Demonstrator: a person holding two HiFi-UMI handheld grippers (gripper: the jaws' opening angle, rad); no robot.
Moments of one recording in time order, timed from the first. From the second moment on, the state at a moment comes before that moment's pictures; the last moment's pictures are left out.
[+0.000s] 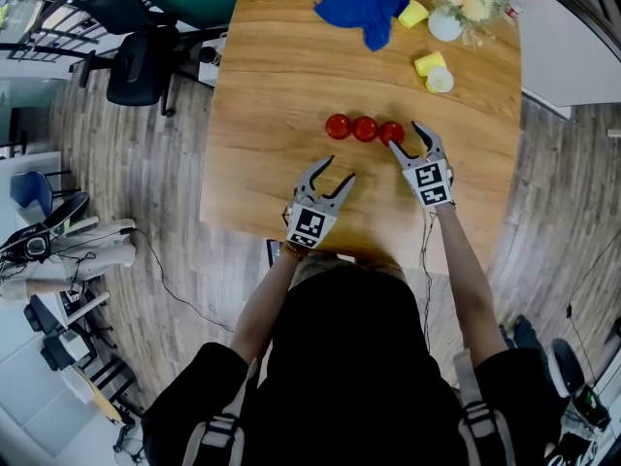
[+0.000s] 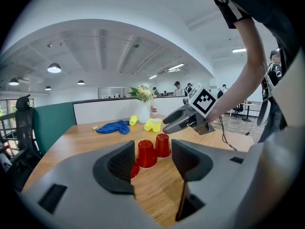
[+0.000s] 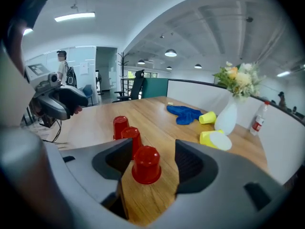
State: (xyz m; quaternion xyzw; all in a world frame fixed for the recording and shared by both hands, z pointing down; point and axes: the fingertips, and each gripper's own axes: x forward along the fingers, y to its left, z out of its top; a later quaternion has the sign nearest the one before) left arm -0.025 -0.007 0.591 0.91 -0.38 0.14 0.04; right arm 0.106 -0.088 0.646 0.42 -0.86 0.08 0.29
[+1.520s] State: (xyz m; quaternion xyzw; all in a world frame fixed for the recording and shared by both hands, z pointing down) left arm -0.029 0.001 0.580 0.91 -0.40 0.14 0.04; right arm 0.229 -0.218 0.689 0.49 -0.74 0.01 0.46
